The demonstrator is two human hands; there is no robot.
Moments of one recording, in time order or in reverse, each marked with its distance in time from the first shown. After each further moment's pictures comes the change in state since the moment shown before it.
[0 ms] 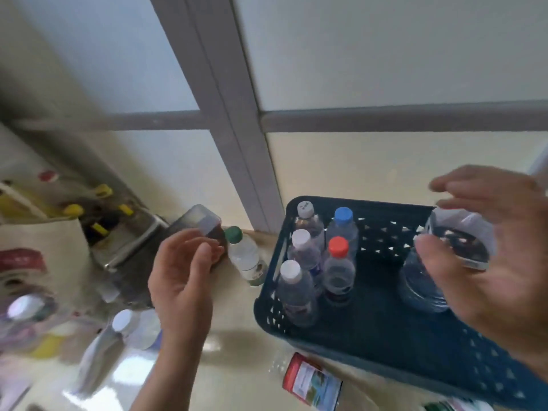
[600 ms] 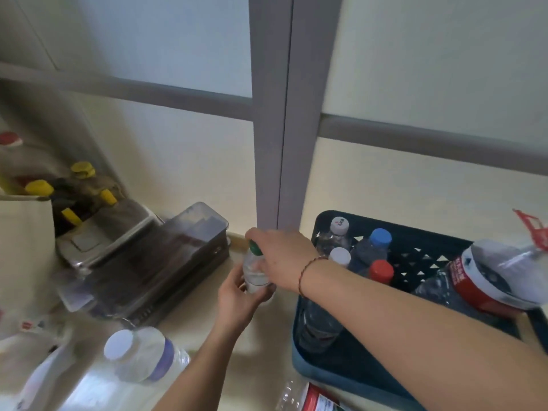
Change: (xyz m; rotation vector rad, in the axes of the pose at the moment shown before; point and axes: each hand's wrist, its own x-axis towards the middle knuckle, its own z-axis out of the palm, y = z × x) left_hand 0.024 -0.181 0.030 -0.045 -0.292 -0.473; right_hand 0.040 -0.015 0.268 -0.624 -1.035 0.017
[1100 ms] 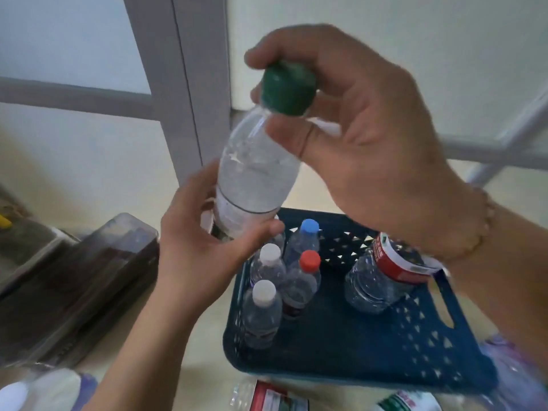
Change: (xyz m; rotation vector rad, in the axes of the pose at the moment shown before) left_hand -0.046 0.201 0.028 0.078 -0.046 0.620; right_hand -0.128 0.047 -0.163 0.551 0.770 -0.284
